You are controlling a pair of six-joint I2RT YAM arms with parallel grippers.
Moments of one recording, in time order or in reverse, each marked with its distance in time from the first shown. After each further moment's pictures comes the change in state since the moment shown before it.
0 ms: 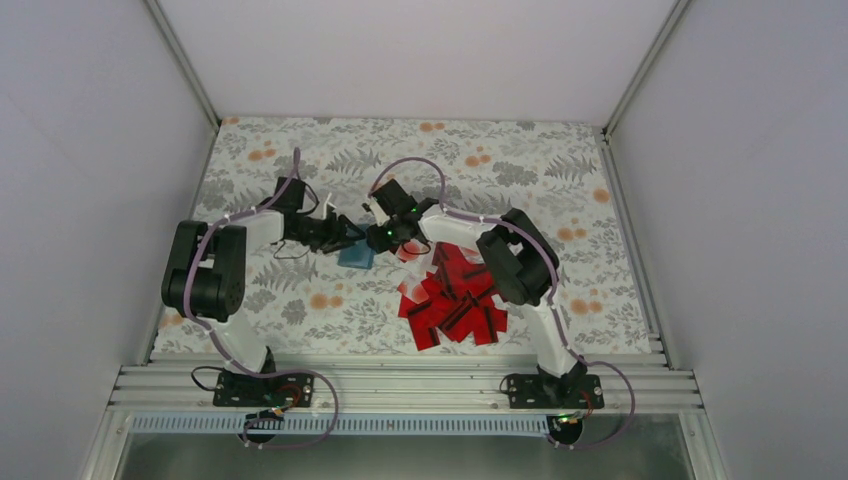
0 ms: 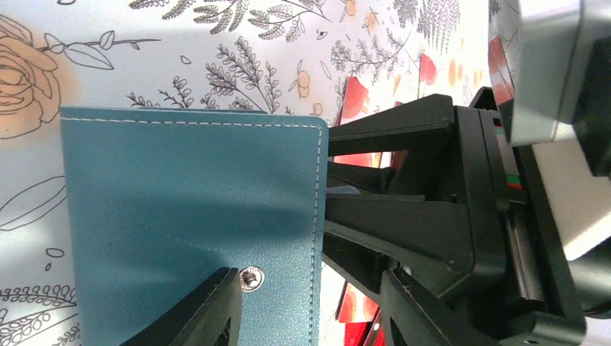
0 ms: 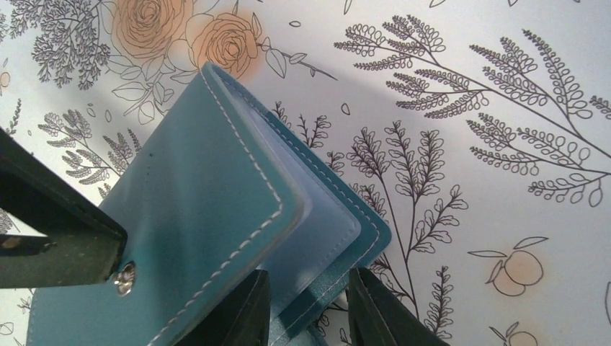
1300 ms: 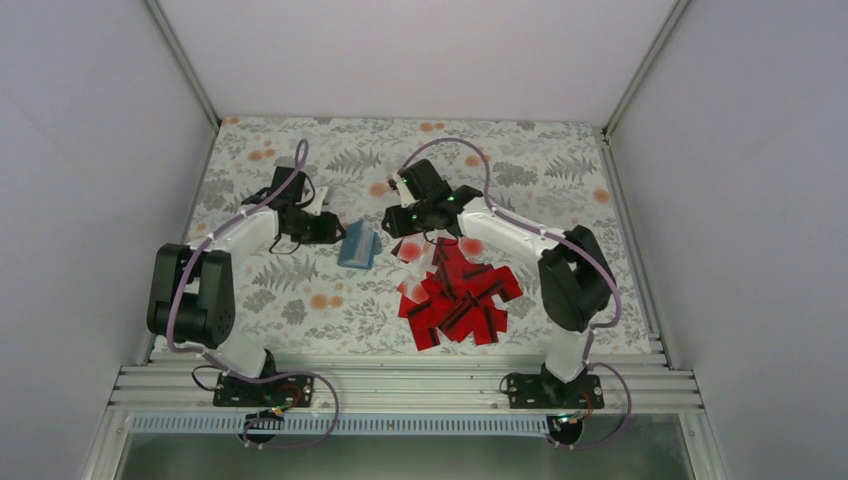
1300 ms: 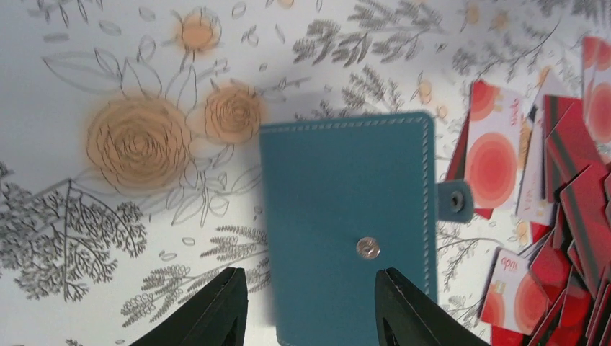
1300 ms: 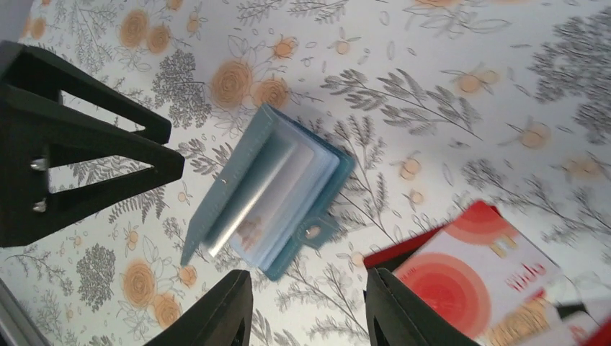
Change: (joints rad) left arm -0.041 -0.162 0.072 -0.235 -0.456 0.222; right arm -0.051 -0.333 -0.130 -0.098 -0.013 0.130
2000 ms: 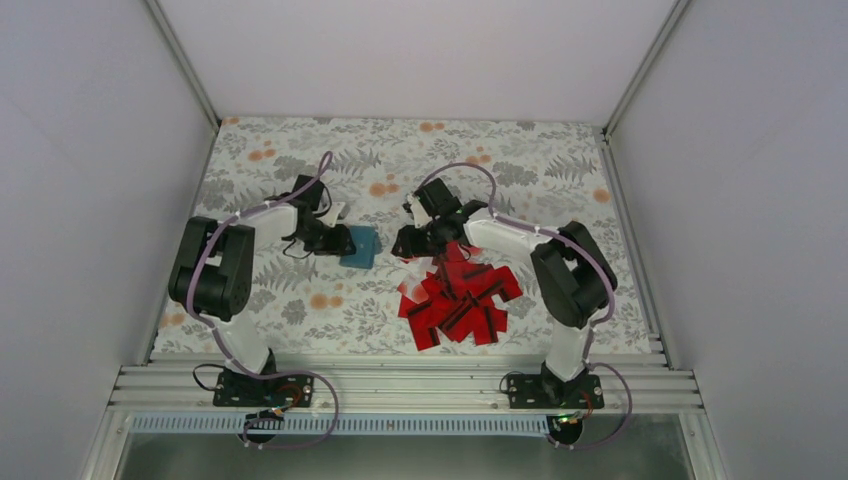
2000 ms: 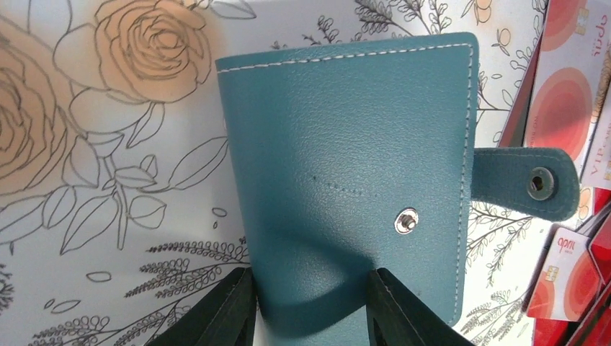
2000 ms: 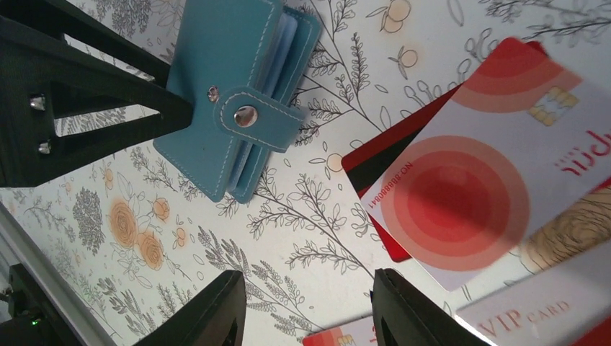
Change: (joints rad) left arm -0.048 0.182 0.009 -0.002 0.035 0.045; right arm -0.058 -0.026 -0.201 0.043 -0.163 0.084
